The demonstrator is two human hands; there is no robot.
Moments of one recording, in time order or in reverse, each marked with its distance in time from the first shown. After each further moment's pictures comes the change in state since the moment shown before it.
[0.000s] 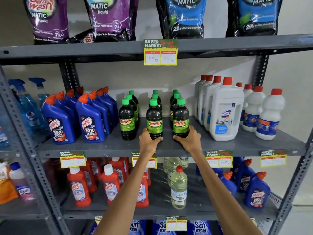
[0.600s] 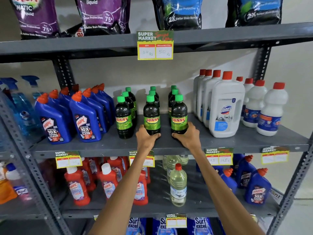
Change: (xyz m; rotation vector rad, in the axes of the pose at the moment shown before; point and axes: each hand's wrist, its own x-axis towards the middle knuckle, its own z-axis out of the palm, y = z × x) left_hand 0.013 0.001 0.006 -0.019 0.020 -0.059; right_hand 0.010 0.002 0.000 0.034 -0.027 0.033
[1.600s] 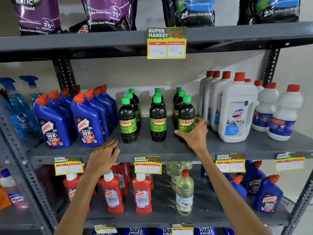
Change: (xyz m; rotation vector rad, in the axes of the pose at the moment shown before) left_hand 0.011 -0.088 -0.153 0.799 -0.102 0.342; right_hand 0.020 -0.003 0.022 0.000 0.196 -0.043
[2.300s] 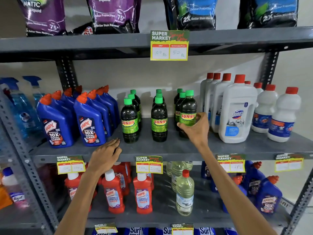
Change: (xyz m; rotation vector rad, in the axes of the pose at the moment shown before) left_hand 0.003 -0.006 -0.001 0.047 -0.065 0.055; right_hand 0.002 -0.025 -0.015 0.126 0.061 -0.047
